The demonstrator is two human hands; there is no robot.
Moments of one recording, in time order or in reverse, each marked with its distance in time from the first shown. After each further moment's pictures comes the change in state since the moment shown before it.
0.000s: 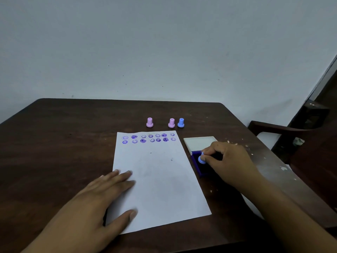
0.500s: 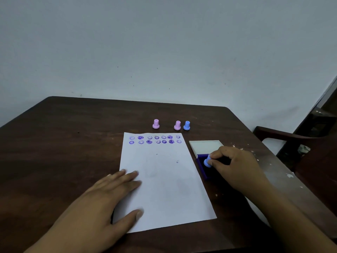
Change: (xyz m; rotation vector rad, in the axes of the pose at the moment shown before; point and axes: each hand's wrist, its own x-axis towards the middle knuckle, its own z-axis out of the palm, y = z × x) left_hand -0.002 0.010 -0.008 0.039 0.009 0.009; right_hand -0.004 -0.003 -0.002 -0.001 0.066 -0.048
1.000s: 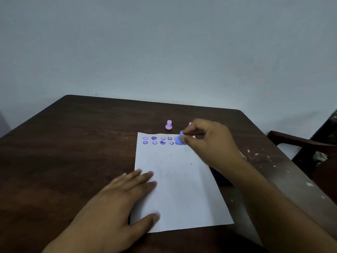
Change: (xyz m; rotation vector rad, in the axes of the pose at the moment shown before) left_hand -0.001 -0.001 0.002 0.028 -0.024 -0.010; right_hand 0.059 -0.107 0.023 0.317 0.018 -0.072
